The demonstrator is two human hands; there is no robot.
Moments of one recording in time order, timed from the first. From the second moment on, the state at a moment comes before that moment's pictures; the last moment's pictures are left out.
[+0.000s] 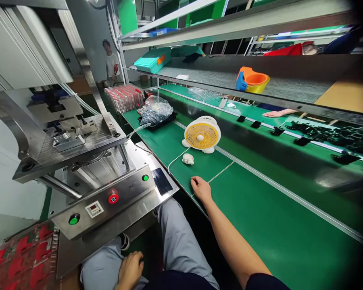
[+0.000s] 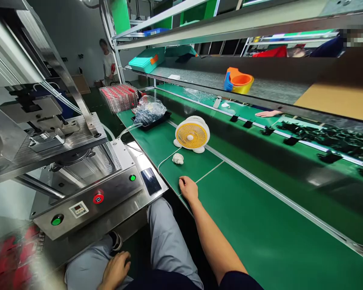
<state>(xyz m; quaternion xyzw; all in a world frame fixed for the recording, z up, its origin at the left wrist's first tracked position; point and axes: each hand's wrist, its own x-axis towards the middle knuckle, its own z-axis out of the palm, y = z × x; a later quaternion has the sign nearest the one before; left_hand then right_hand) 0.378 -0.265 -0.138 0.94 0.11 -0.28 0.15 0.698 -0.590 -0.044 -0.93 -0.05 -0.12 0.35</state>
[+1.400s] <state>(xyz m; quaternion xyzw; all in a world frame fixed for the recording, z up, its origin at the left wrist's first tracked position) 0.431 -0.243 -0.229 0.84 0.11 -0.28 0.45 0.468 -0.797 0.036 -0.88 0.37 -0.19 0.23</state>
